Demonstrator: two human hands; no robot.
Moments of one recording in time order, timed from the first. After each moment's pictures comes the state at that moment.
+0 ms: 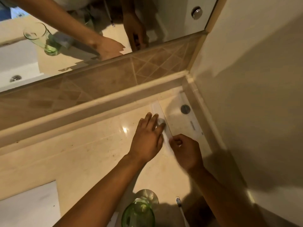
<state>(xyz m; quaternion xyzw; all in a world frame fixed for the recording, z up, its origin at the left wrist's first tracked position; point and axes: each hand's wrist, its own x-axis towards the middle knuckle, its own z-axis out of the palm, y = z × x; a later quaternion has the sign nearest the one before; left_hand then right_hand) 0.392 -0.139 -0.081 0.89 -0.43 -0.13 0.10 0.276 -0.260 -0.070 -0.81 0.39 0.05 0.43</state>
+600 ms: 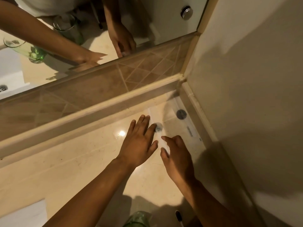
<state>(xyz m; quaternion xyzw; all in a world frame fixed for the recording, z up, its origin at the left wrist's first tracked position) 0.418 -0.139 -0.092 0.88 -0.46 -0.12 0.08 0.286 -0.243 -0.084 -0.91 0.31 -0.01 0.26</state>
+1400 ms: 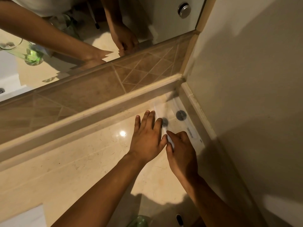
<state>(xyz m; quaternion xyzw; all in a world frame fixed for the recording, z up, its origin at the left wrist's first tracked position) 0.415 -0.180 -0.091 0.89 -0.42 -0.12 0.10 0.296 -0.260 -0.087 -0.89 0.36 -0.02 0.28</state>
